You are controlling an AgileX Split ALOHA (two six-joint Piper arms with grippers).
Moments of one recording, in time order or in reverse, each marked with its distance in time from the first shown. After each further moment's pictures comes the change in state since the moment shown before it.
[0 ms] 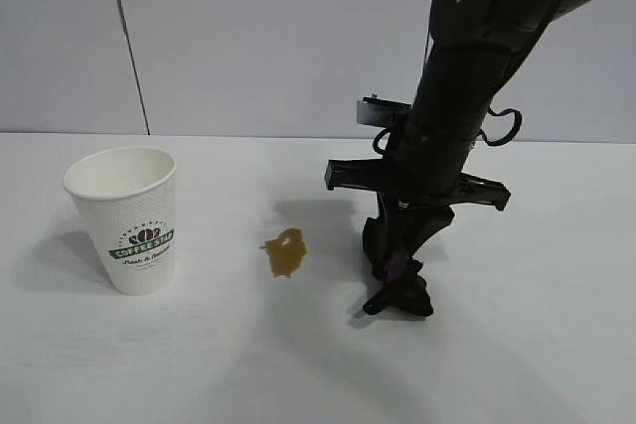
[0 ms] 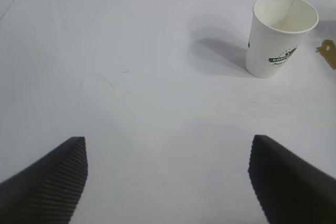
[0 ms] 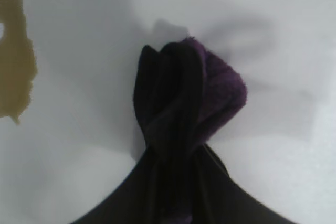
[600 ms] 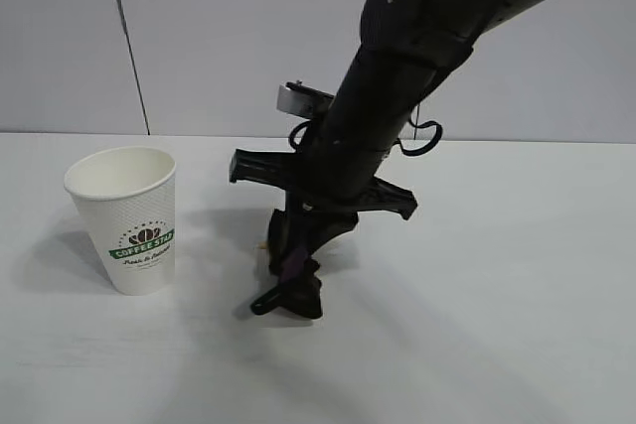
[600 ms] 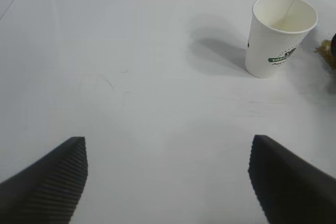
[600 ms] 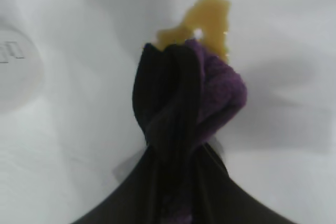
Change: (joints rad) left arm 0.000 0.000 0.000 -0.001 0.000 0.000; right arm 0.186 0.000 0.000 0.111 -0.240 -0.006
